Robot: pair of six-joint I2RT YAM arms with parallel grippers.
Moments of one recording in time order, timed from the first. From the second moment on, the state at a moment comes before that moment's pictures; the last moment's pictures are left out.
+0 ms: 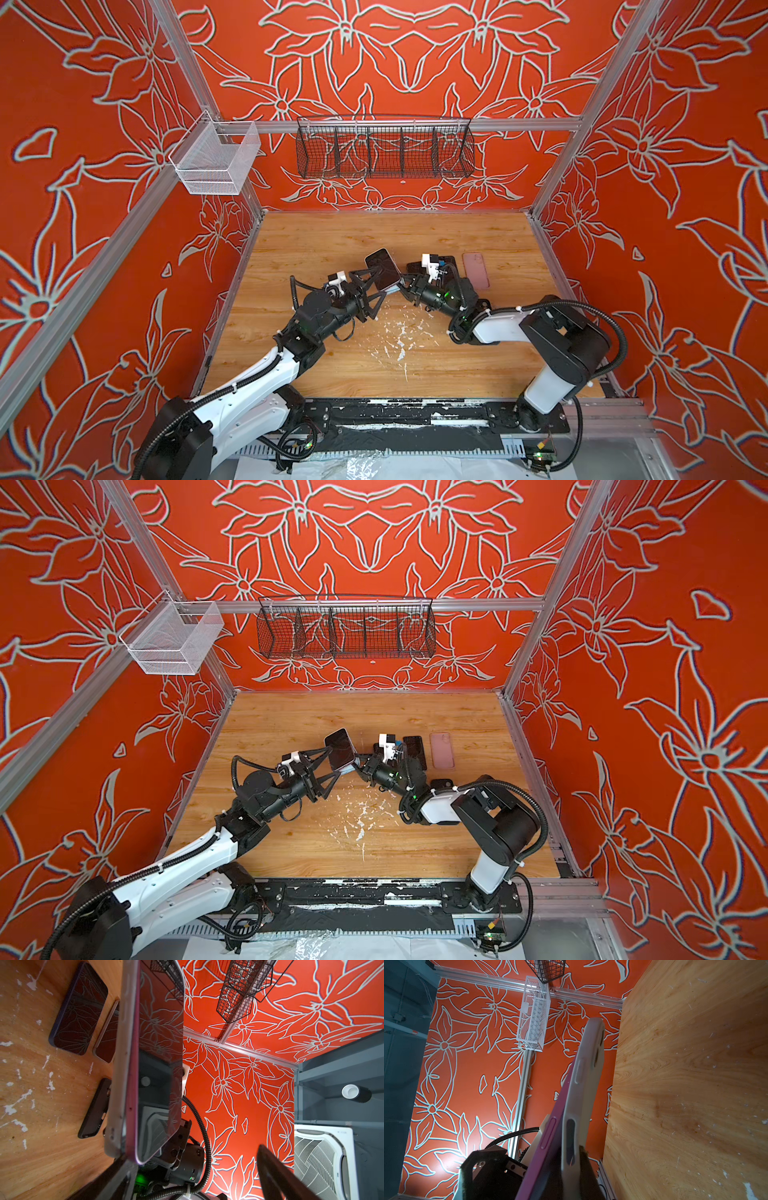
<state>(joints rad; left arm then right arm) -0.55 0.94 0.43 0.49 0.22 -1.81 0.70 1.68 0.61 1.17 -0.38 1.47</state>
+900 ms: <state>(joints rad) -0.56 1.02 0.43 0.48 0.19 -1.72 0.76 1.56 0.56 1.05 -0.35 1.39</state>
